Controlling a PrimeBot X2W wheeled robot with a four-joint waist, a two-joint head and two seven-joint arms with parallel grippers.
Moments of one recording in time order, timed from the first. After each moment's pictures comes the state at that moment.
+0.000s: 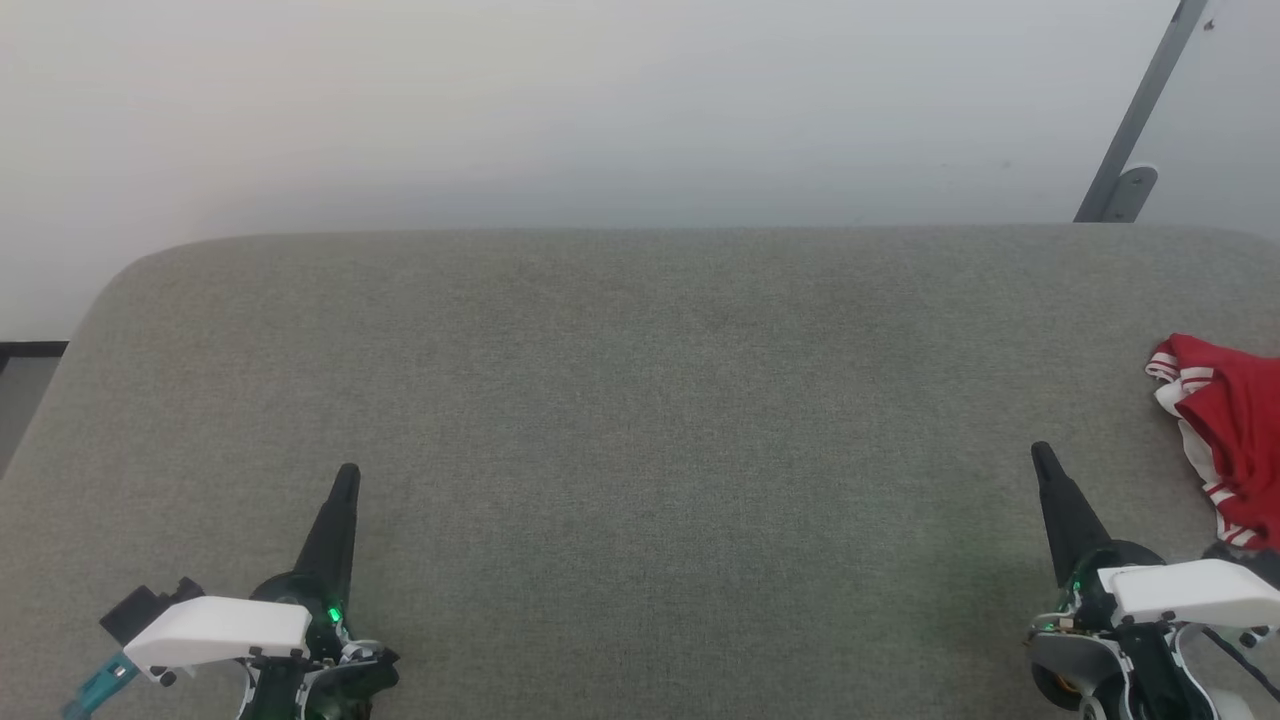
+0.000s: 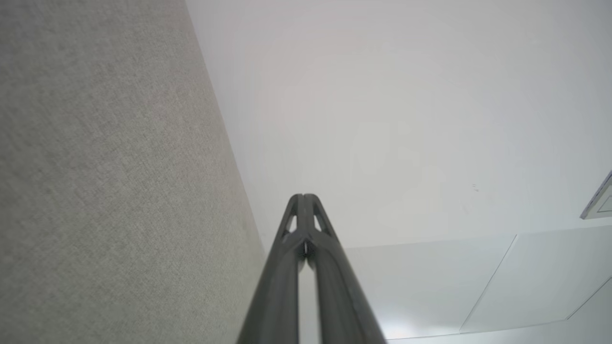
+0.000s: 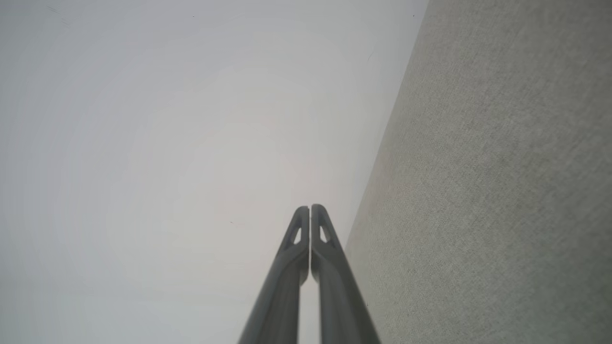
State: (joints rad) left arm -0.09 0.06 0.11 0.24 -1.54 -0.13 0.09; right arm -0.10 -0.06 -0.11 0.25 1.53 0.13 0.09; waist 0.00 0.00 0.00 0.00
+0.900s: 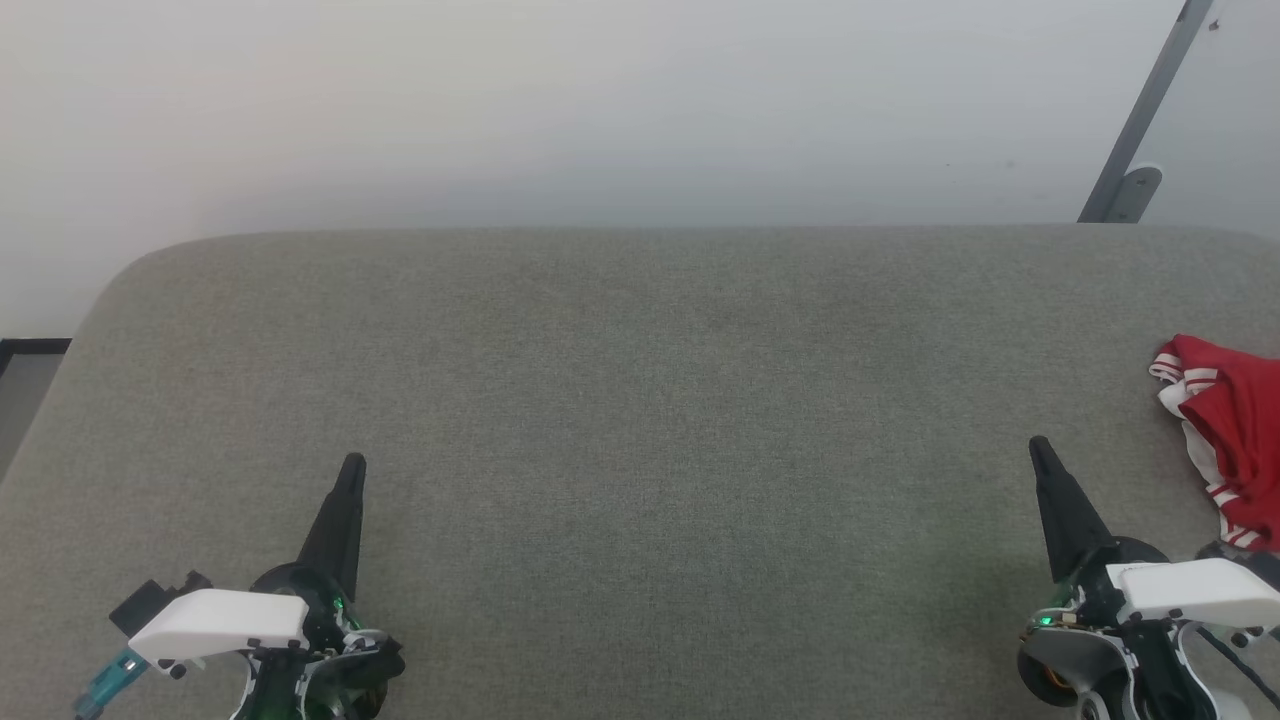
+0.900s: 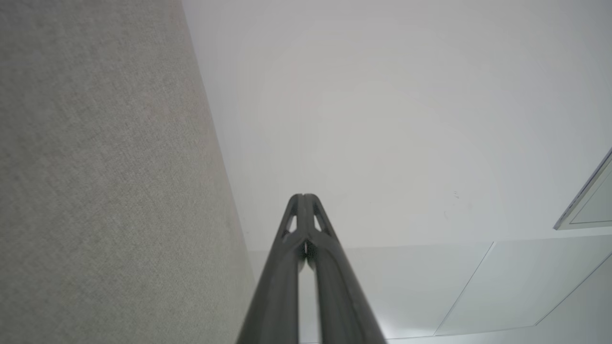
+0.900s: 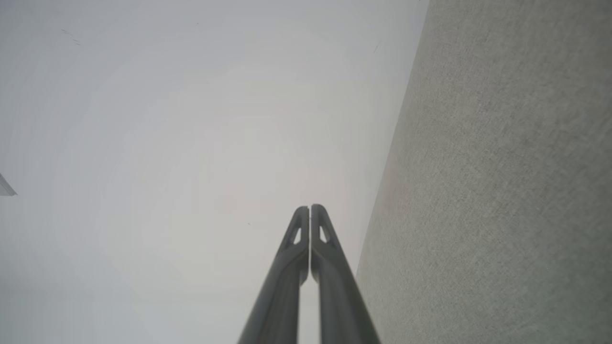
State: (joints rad) left arm -0.10 0.05 0.11 0.25 -1.61 -0.13 0.11; right arm -0.11 -0.05 -0.11 0.25 1.61 0.13 0.11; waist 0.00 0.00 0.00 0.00
